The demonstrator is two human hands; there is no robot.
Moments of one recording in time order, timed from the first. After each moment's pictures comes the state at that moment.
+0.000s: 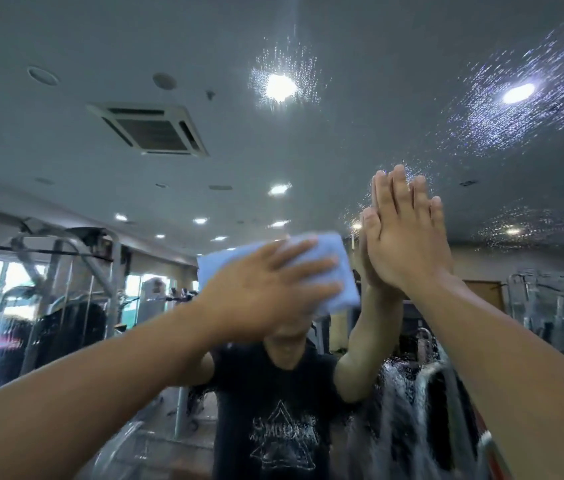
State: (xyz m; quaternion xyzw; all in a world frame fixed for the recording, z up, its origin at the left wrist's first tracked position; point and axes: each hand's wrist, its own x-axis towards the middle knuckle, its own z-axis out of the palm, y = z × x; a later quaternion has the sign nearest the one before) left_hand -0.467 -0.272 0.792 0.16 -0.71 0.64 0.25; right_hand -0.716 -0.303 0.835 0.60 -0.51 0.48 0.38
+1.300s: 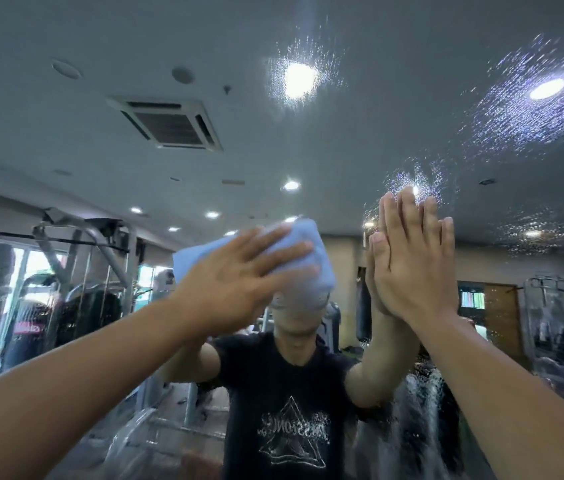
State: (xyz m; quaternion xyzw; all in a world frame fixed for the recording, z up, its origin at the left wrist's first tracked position) left_hand -0.404 -0.268 0.780 0.20 -0.71 0.62 0.26; right_hand -0.684 -0.311 0.788 0.57 -0.44 0.55 0.43
